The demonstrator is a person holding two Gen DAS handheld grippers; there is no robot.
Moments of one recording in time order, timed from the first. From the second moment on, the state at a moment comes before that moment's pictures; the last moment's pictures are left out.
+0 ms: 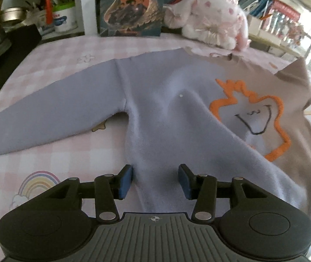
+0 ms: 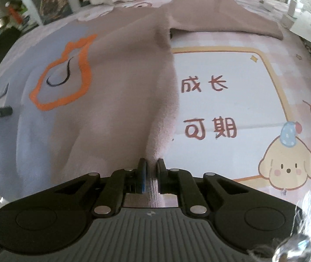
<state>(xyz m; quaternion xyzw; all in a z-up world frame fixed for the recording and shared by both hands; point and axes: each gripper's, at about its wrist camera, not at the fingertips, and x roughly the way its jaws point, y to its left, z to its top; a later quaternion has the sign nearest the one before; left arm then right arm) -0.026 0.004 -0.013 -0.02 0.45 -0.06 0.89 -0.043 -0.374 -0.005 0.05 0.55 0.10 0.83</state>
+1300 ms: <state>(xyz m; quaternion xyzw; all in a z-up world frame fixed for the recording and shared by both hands) 0.008 0.034 -0.017 -0.01 0.42 -0.03 0.91 -0.055 -0.343 -0.001 -0.02 0.54 0.16 0.83</state>
